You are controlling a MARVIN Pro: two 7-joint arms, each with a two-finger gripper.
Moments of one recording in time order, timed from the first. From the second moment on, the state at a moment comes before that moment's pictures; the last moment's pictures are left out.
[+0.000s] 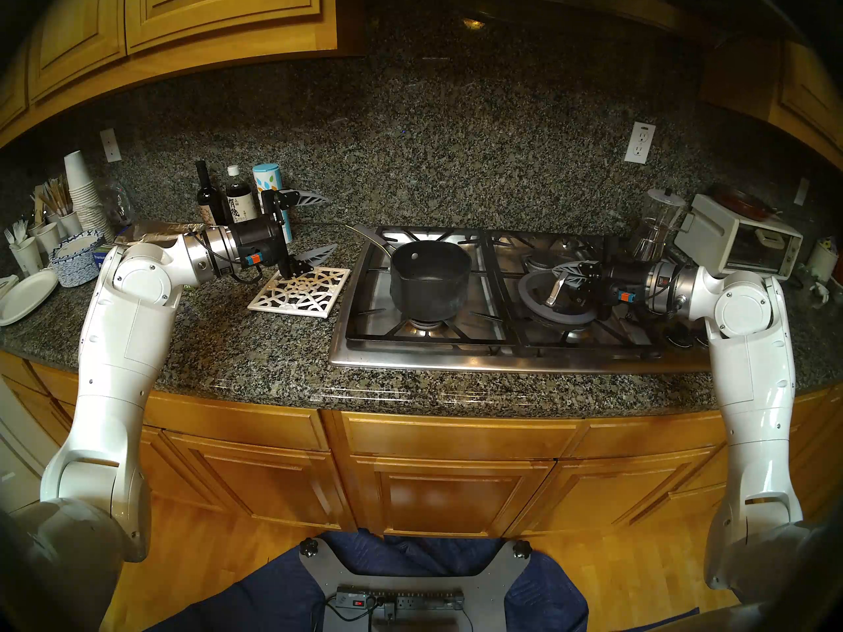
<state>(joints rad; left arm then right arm) 1.05 -1.04 -1.65 -1.34 0.38 -0.95 -0.82 -1.26 -1.02 1.83 -1.59 -0.47 -0.77 1.07</state>
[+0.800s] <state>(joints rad) 1.05 -1.04 -1.65 -1.34 0.38 -0.95 -0.83 -1.24 -0.93 1.81 -1.43 -0.47 -0.88 0.96</state>
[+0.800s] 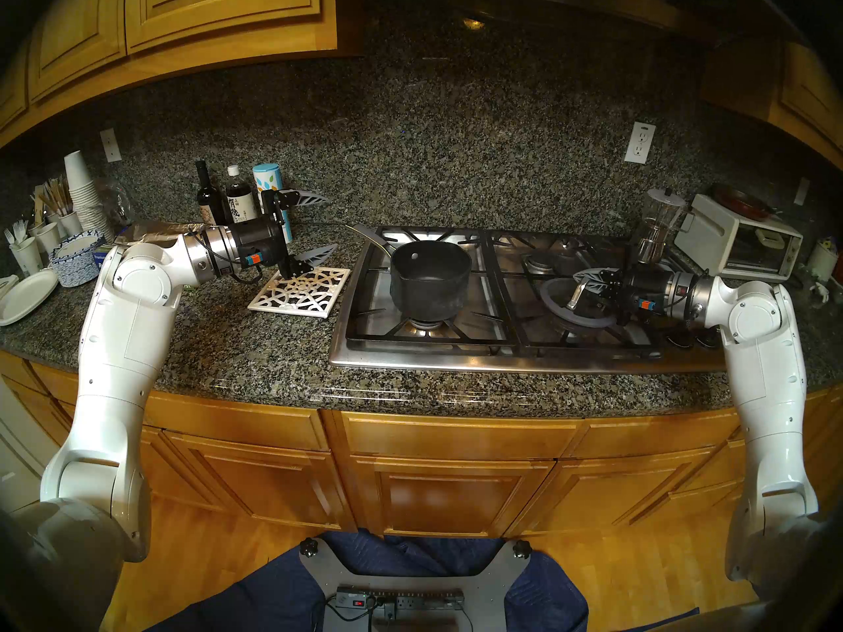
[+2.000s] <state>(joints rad) 1.05 -1.04 -1.65 -1.34 0.38 -0.95 -0.83 -1.25 -0.85 1.76 -1.45 -0.43 -0.86 0.94</state>
